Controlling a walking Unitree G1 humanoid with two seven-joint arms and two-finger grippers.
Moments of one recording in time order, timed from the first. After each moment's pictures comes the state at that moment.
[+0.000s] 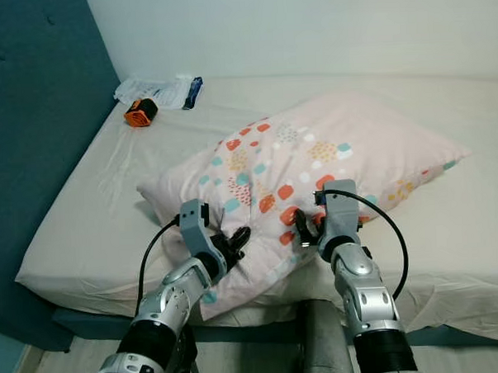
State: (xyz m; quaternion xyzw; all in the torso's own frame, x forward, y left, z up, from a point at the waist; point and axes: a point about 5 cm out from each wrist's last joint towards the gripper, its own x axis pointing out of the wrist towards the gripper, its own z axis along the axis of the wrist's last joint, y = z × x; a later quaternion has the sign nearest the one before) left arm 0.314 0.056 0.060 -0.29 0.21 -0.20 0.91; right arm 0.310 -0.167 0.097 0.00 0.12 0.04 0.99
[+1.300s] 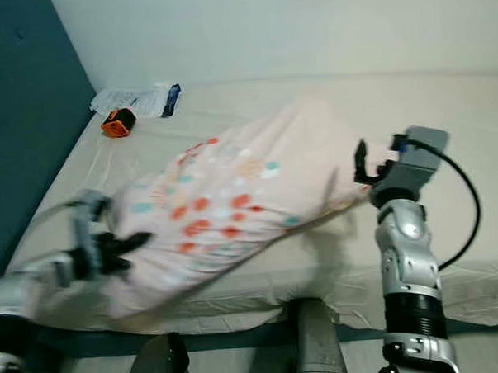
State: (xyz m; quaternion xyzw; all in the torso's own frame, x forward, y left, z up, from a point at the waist) left arm 0.305 0.286 0.125 -0.07 0.21 -0.25 0.94; right arm 0.332 -0.240 0.177 0.06 -0.08 -0.11 0.99
